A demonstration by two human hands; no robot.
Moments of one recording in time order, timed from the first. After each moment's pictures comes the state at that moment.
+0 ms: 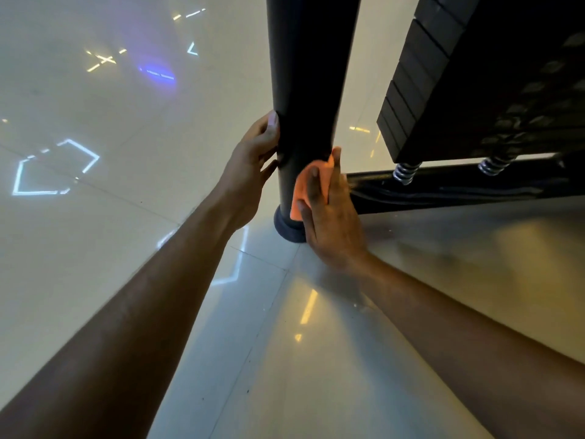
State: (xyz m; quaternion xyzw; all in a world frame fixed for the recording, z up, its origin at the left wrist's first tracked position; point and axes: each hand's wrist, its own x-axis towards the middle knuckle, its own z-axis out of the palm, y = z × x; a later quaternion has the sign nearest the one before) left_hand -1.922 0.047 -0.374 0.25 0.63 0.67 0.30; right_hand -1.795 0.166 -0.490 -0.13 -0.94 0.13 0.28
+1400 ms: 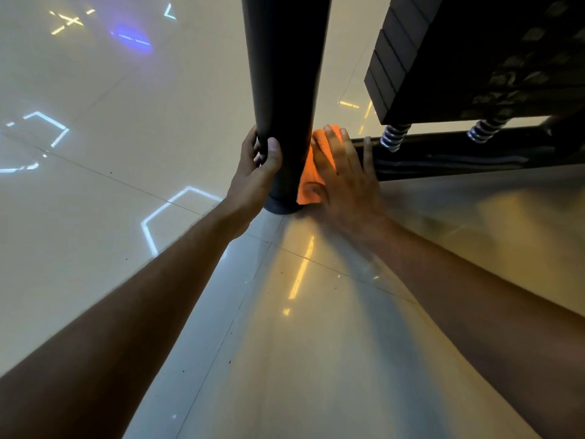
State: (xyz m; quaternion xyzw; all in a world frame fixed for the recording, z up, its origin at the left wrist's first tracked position) left_hand -1.890 0.052 -0.455 0.22 0.69 0.63 0.28; right_hand -1.772 0.229 -0.518 -0.16 -0.96 -0.13 0.19
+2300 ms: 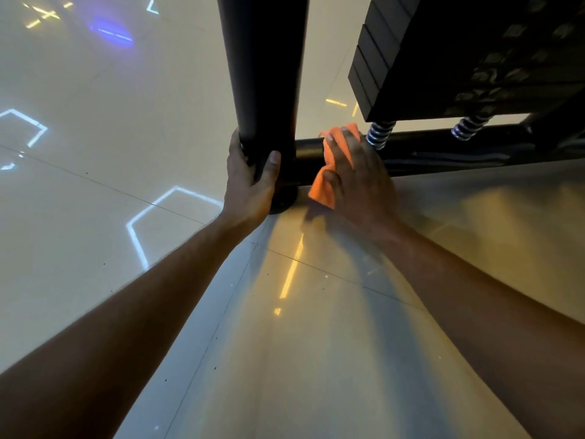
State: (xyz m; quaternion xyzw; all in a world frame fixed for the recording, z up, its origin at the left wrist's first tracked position) left_hand -1.872 0.064 -0.471 0.26 0.75 0.59 0.16; right_hand -1.743 0.249 -0.507 -0.19 -0.95 -0.06 0.25
